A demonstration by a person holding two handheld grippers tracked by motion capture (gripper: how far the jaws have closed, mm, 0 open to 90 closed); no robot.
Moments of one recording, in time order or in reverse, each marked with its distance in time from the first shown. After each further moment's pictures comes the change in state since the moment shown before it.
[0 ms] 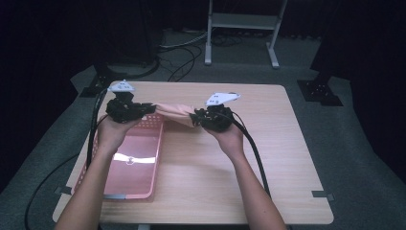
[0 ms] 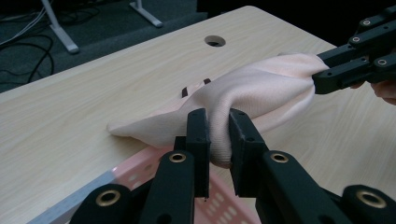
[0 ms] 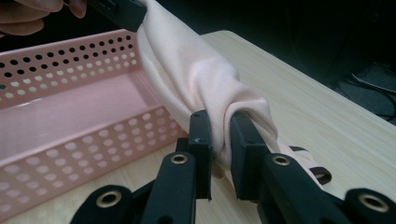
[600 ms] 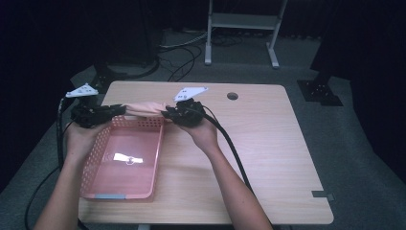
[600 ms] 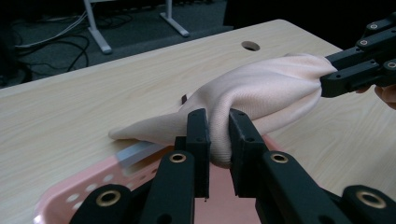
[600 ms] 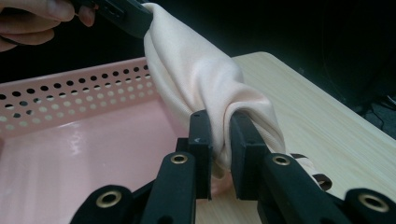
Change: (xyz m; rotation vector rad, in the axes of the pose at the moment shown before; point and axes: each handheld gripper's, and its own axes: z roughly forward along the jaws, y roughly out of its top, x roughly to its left) left arm 0.040 -0.034 -0.063 -0.059 0.089 -0.069; right arm 0.036 0.043 0.055 -0.007 0.091 -0.068
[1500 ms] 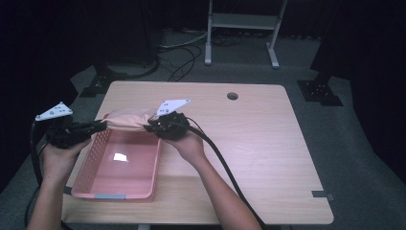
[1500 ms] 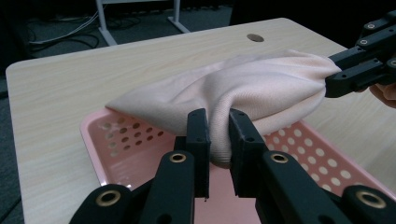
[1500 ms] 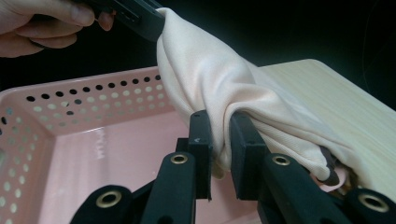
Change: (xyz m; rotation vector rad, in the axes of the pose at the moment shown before) left arm 0.004 -0.049 -0.049 -0.033 0.009 -0.029; right arm 0.048 0.001 0.022 -0.004 0.100 -0.044
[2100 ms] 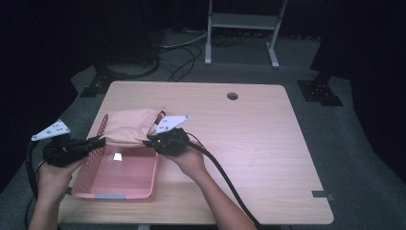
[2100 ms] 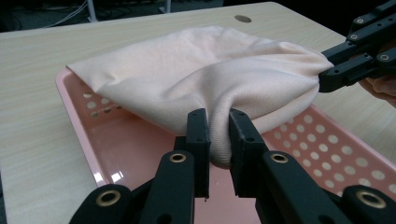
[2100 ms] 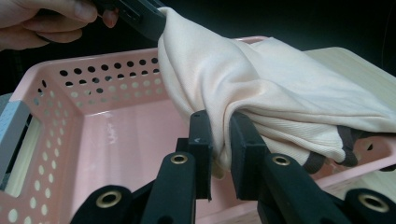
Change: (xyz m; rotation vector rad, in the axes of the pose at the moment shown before) left arm -0.014 -0.036 -0.015 0.024 -0.027 -0.003; right arm 0.030 -0.025 -0.001 0.012 0.035 -0.004
